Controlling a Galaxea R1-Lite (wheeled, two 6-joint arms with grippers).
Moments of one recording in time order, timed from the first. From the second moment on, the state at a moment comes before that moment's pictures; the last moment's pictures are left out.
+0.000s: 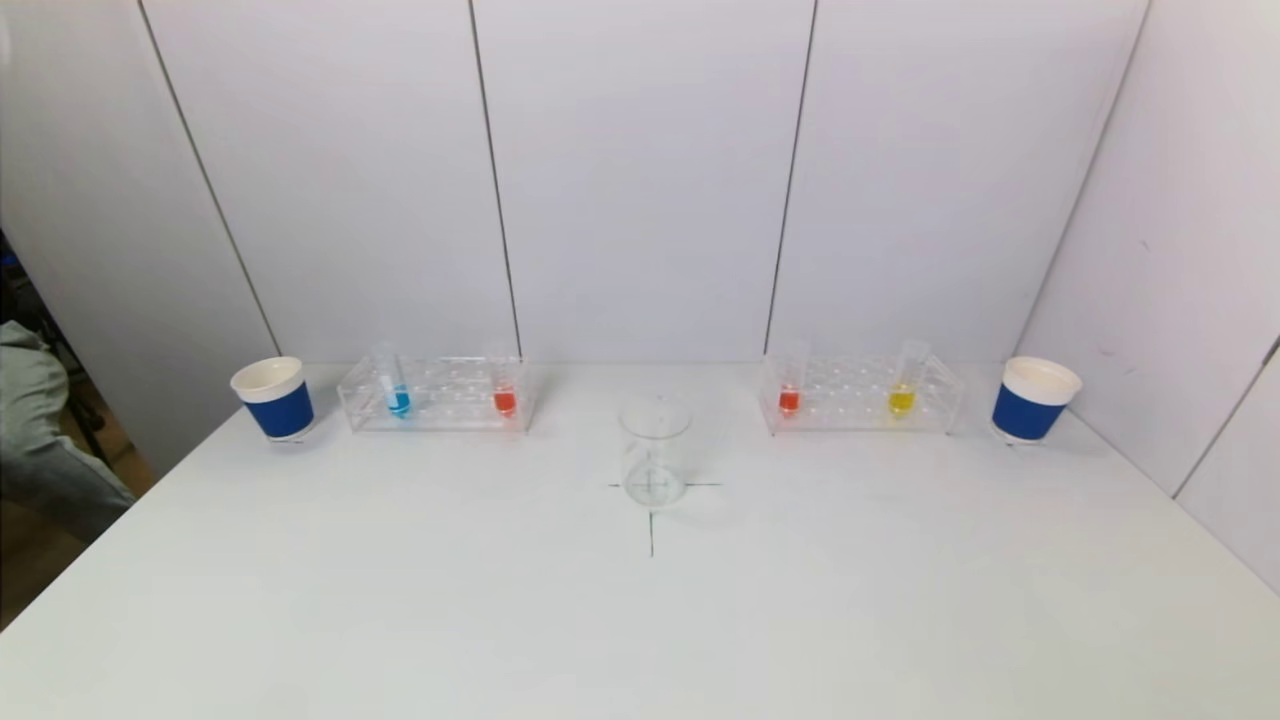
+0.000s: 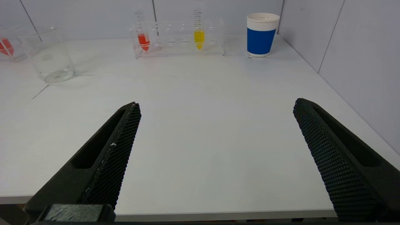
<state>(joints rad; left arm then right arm) 0.00 0.14 -0.29 0.09 0.00 -0.01 0.00 0.00 0.00 -0.01 -0.01 0.04</state>
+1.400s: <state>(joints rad) 0.12 1.81 -0.50 -1.29 -0.17 -0.01 0.00 0.00 0.00 -0.01 -0.01 0.04</state>
